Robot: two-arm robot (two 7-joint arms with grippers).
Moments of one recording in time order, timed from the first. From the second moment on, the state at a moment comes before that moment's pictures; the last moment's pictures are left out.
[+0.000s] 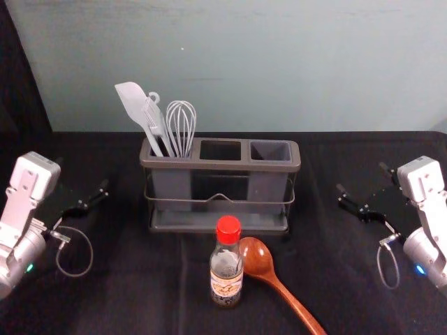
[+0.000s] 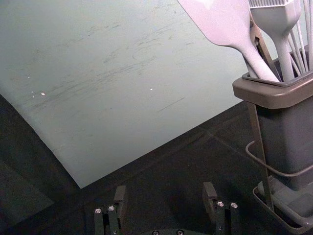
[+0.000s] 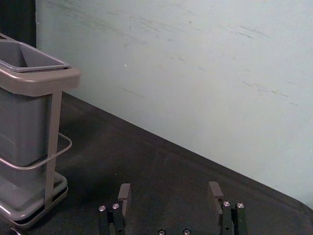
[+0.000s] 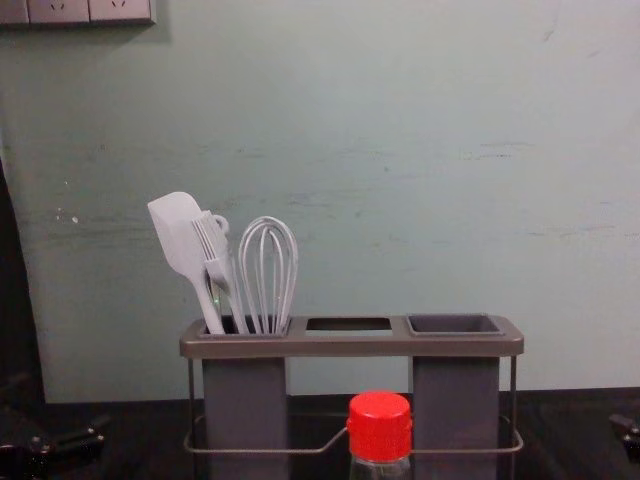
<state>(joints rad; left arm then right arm) -0.20 0.60 0.45 -1.41 -0.25 -0.12 0.03 0.20 0.60 -0.45 -1.41 0.25 -0.12 -0.03</state>
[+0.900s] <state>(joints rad) -0.20 0.60 0.45 -1.41 -0.25 -0.12 0.03 0.20 0.60 -0.45 -1.41 0.25 -0.12 -0.03</state>
